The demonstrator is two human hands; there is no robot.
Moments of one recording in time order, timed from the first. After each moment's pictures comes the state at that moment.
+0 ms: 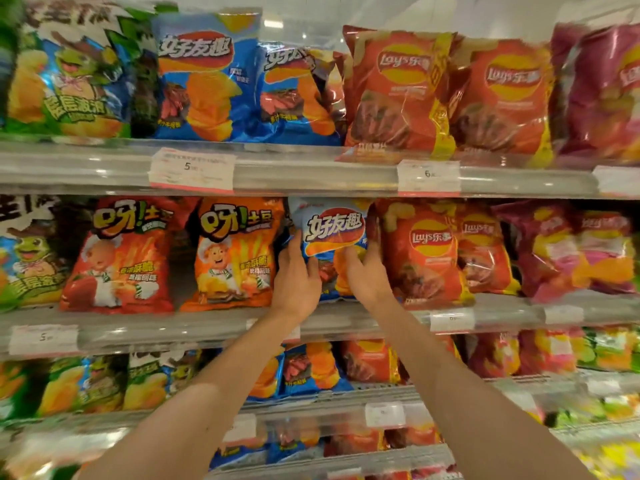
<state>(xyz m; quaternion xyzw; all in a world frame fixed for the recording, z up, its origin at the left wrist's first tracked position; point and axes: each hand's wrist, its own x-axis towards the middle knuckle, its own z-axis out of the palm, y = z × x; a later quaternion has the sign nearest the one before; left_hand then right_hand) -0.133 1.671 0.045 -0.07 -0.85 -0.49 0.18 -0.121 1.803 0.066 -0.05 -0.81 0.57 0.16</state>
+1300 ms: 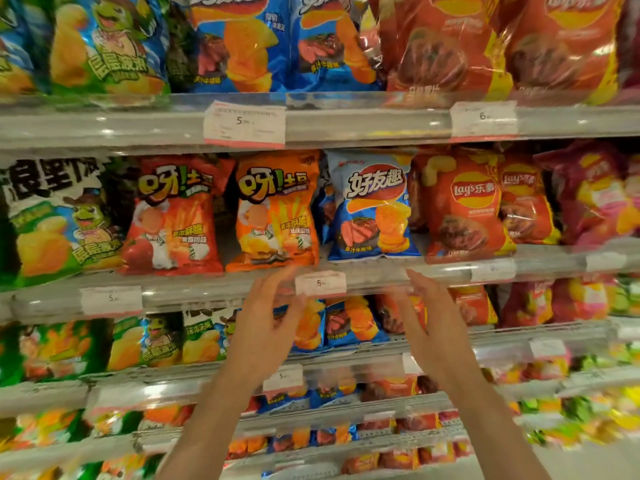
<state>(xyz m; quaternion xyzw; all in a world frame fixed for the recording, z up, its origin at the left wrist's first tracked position) -0.011 1.544 -0.005 -0.14 -0.85 -0.48 0.17 0.017 1.801 -0.017 0.01 -0.89 0.38 0.24</state>
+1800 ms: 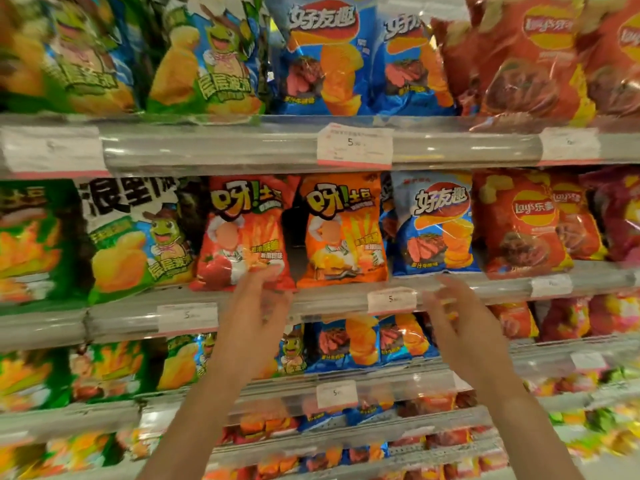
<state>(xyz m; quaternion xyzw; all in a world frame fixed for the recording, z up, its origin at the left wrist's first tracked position) -0.037 1.408 0.019 -0.13 -0.86 -0.46 0.19 0.009 1.700 0.019 -0.06 -0.90 0.35 0.25</state>
